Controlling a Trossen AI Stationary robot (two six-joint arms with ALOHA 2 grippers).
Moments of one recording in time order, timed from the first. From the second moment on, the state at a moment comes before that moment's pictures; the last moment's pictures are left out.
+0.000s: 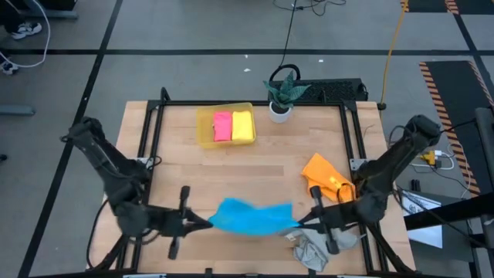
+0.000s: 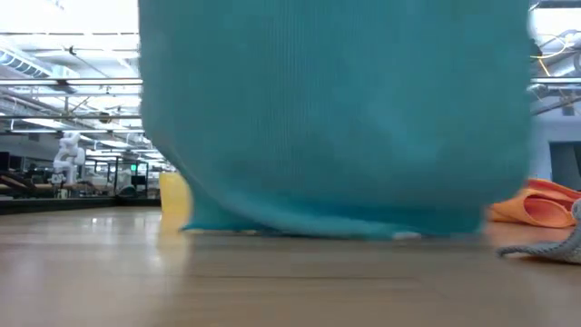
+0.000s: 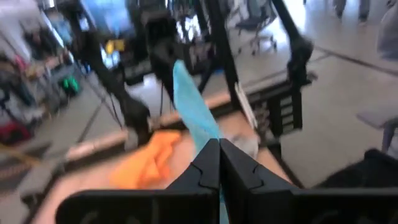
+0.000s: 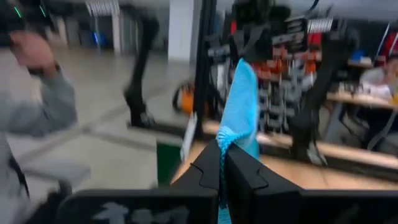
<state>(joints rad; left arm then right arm) -0.84 1.30 1.18 -0.09 -0.68 0.14 0.83 1.19 0.80 0.38 0.57 -0.05</state>
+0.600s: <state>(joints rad) -0.61 1.30 1.05 -0.47 -1.08 -0.12 0.56 1.09 0.73 -0.04 0.86 0.15</state>
